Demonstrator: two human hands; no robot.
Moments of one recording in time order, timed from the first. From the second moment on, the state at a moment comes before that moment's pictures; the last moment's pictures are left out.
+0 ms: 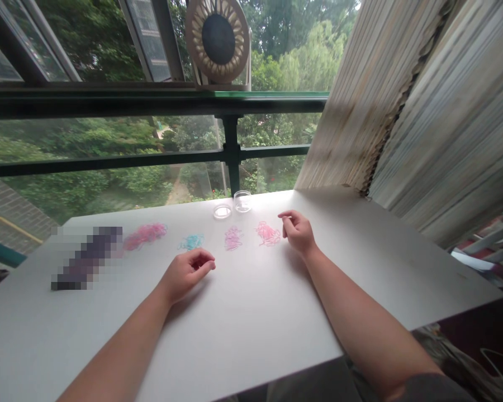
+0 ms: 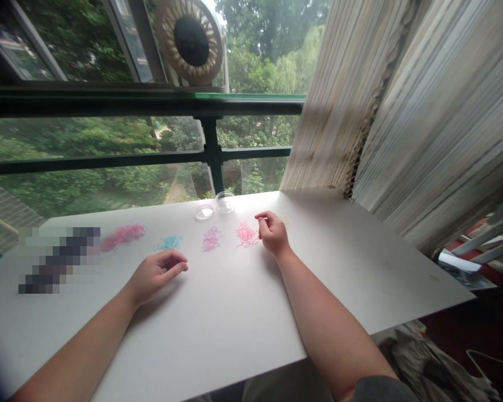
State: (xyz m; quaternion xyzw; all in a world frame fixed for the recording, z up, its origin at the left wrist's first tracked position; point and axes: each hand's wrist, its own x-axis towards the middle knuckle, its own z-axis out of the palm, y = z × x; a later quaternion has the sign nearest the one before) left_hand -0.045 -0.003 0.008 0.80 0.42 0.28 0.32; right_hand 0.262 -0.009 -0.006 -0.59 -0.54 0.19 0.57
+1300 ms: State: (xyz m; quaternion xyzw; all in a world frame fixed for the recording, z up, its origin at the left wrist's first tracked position) left_hand -0.149 0.049 -0.010 0.54 0.73 0.40 0.06; right_hand 0.206 -0.040 0.002 -0.50 -0.79 0.29 0.19
